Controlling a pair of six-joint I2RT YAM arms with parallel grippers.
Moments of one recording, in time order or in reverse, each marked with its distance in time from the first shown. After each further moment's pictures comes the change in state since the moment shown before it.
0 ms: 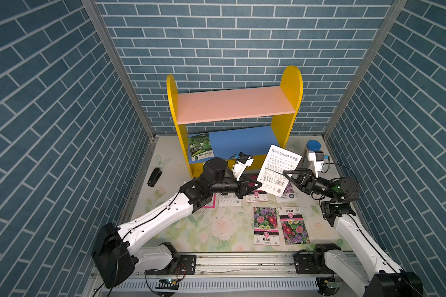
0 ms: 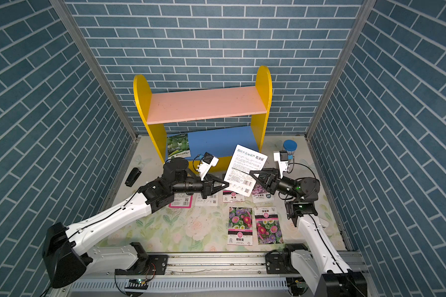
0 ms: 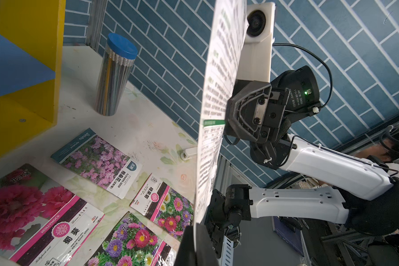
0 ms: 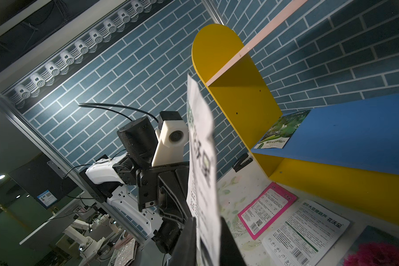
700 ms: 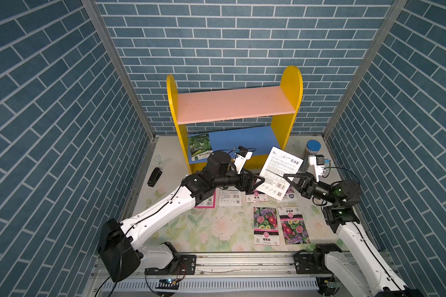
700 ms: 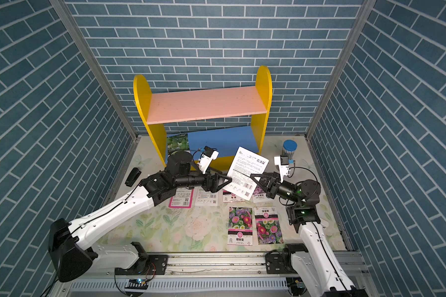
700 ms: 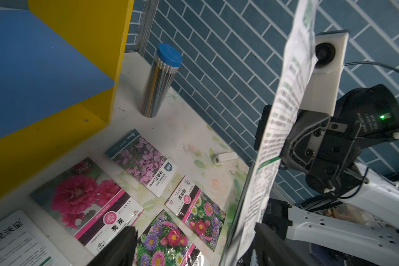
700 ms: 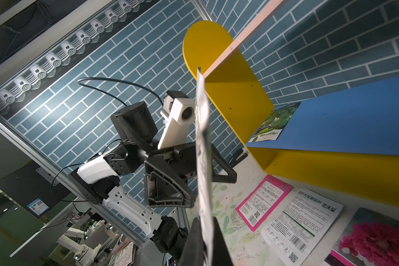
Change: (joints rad) left arm 0.024 0.060 0.140 -0.204 -0.190 0.076; right arm 0.003 -0.122 -0.016 -0.243 0.046 -0.098
